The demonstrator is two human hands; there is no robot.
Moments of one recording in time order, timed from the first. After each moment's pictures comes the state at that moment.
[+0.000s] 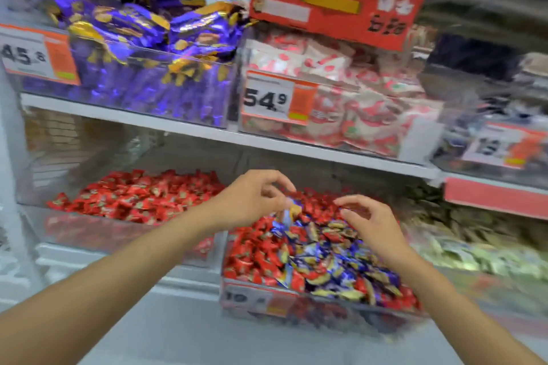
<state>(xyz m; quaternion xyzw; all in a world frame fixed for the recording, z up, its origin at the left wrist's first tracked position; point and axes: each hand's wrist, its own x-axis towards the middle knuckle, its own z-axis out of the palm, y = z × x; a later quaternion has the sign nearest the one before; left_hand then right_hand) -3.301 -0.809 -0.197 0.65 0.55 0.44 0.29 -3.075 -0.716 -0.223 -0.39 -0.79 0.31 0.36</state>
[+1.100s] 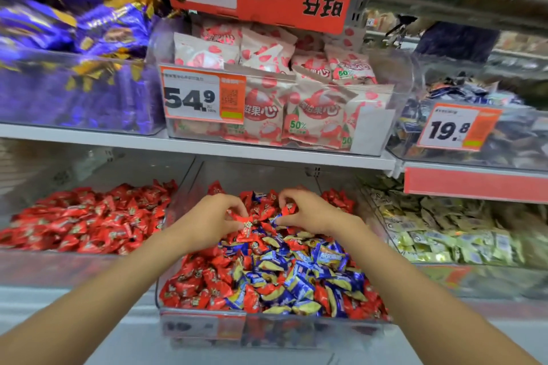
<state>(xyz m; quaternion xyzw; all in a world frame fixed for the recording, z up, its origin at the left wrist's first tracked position) -3.290 -0.759 -0.237 0.67 0.67 0.27 0.16 -3.100 -0.637 -0.236 -0.37 -0.90 0.22 0.09</state>
